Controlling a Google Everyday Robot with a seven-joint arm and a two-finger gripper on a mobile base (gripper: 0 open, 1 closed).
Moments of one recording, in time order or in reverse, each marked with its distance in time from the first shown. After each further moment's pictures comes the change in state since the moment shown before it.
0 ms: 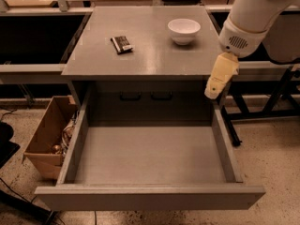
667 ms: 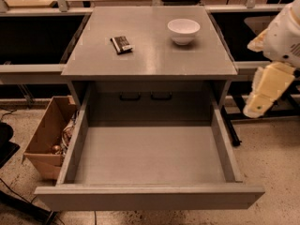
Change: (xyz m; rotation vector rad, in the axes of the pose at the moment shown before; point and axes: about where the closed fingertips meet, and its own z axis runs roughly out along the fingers) arm 0.051 0.052 -0.059 -0.007 -0.158 -0.199
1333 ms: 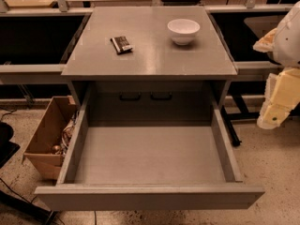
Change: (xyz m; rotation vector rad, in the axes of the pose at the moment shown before) arm 0.005 0.026 -0.022 0.016 0.057 -0.067
